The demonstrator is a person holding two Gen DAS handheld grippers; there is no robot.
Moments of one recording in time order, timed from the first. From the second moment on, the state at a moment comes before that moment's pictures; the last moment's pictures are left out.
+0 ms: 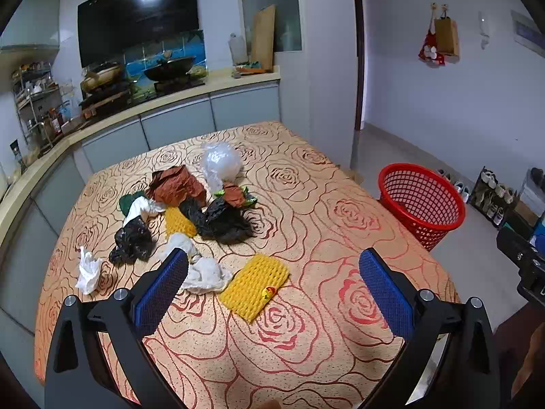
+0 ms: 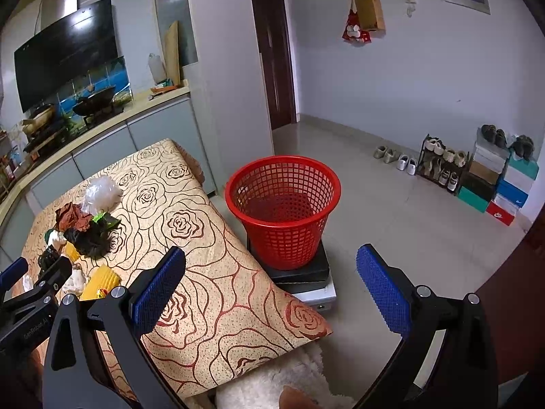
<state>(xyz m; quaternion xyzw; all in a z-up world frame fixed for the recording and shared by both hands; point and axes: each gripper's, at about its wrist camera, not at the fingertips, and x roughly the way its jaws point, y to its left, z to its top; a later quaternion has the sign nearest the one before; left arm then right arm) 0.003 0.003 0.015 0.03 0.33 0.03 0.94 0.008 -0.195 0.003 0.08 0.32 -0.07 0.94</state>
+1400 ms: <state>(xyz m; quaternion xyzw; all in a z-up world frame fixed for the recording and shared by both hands) 0.012 0.263 -0.059 -0.11 0.42 0.27 0.86 0.109 0.018 -0.094 -0.07 0.48 0.23 0.85</state>
